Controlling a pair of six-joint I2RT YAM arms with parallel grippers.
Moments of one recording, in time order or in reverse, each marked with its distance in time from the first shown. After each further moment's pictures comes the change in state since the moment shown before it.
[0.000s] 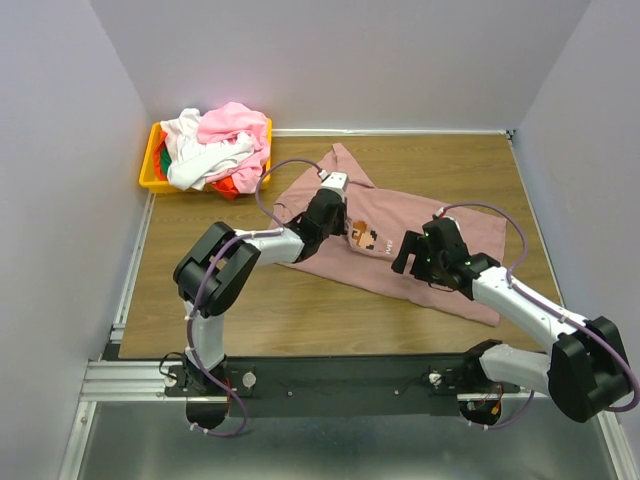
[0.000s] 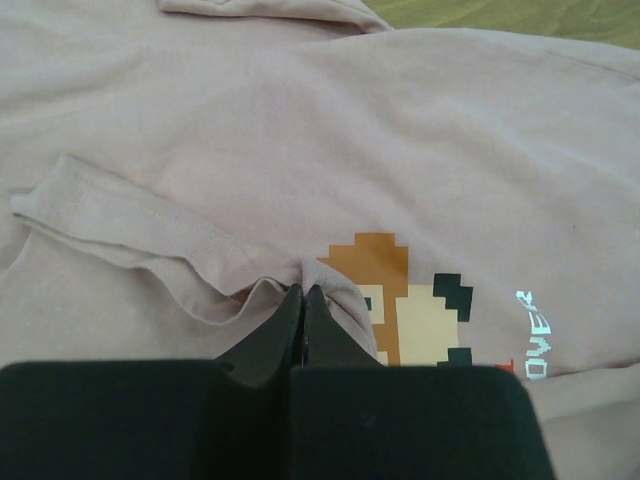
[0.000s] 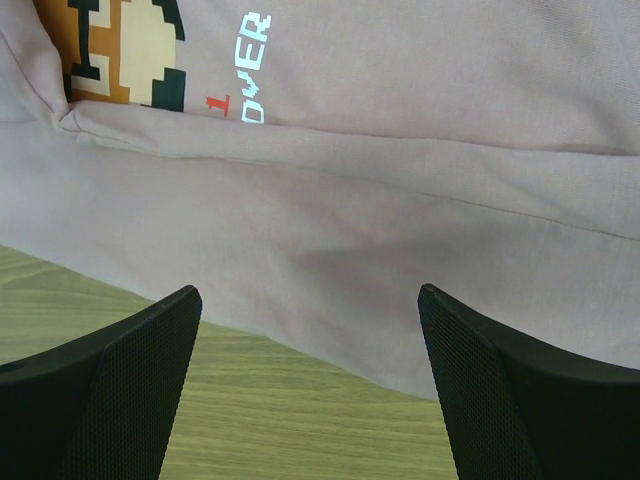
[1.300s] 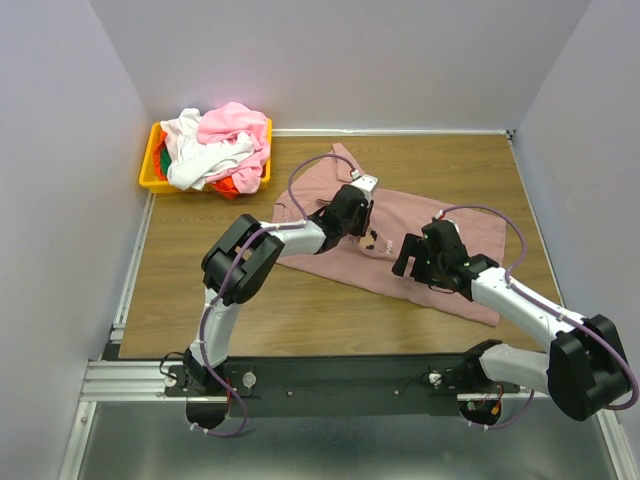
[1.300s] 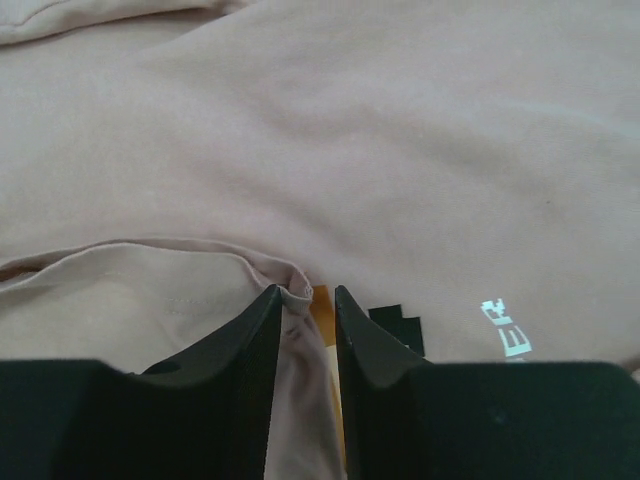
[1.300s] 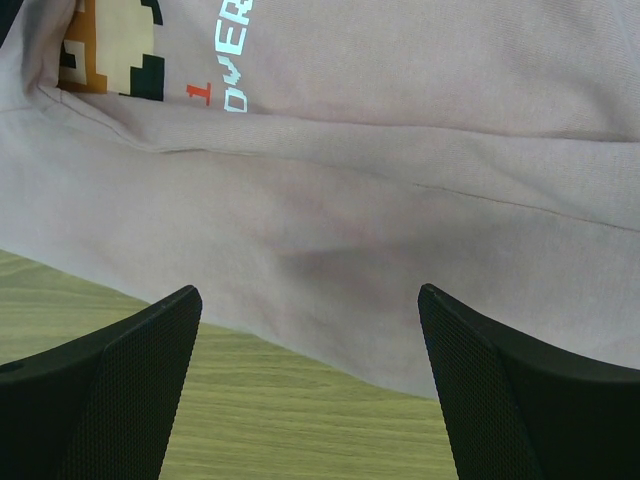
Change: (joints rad) left arm -0.051 0.202 0.251 -0.121 0.099 0.142; right arm 0.000 0.009 -0.017 0.002 0.000 0.000
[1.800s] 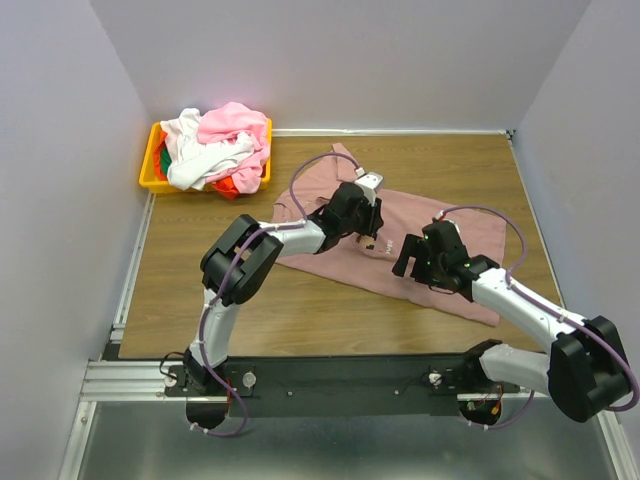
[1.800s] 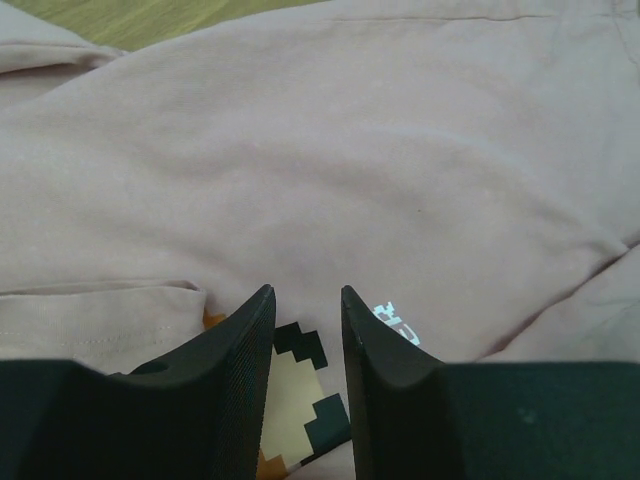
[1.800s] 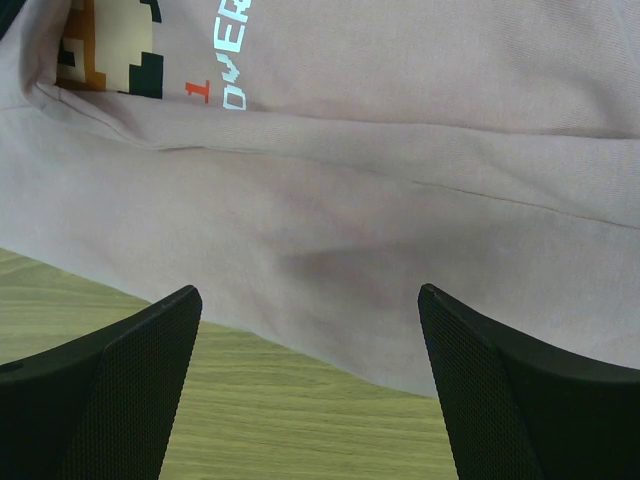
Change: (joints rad) left arm 0.000 -0.002 0.004 0.087 0.195 -0.045; right arm 0.000 -0.006 -0.005 0.000 0.000 0.000
